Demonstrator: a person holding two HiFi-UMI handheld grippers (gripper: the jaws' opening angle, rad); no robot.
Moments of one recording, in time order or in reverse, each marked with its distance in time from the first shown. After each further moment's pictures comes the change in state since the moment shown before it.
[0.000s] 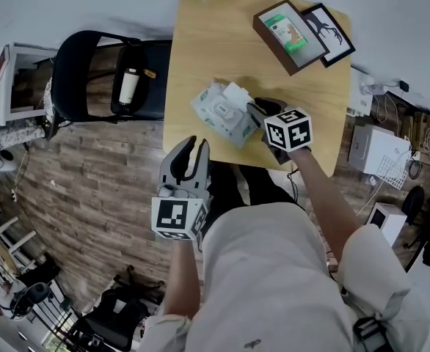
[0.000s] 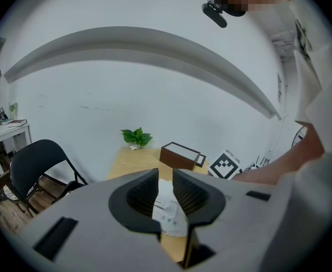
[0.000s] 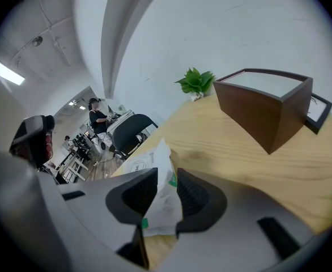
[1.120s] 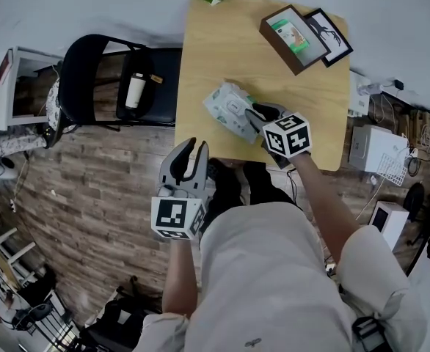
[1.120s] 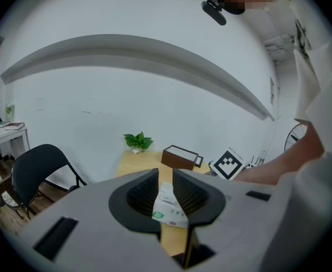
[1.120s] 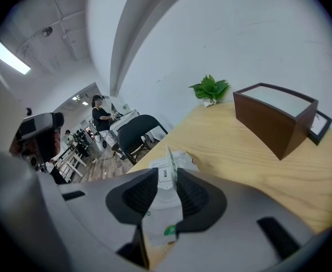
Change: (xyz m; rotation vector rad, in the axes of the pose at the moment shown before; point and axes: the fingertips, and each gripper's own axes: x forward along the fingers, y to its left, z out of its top) left arm -0.047 0.030 0.004 0.028 -0.033 -0.045; right arm -0.004 0.063 0.007 -0.073 -0.027 -0.015
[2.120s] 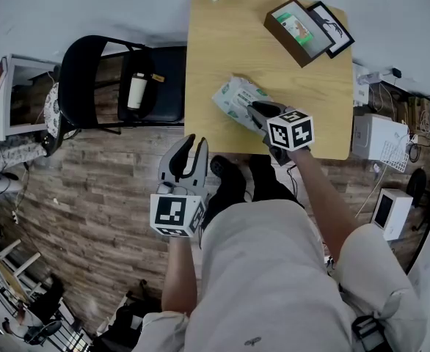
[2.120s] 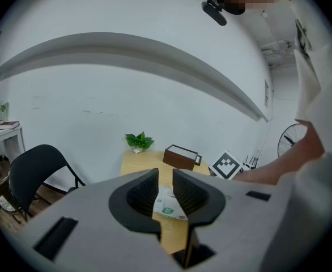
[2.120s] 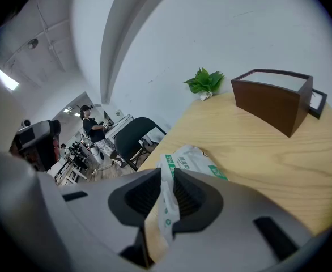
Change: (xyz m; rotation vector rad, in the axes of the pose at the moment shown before) left arm -0.017 0.040 -0.004 0.010 0.002 -0.059; right arm 0.026 0.023 -0.009 0.142 -0.015 -0.016
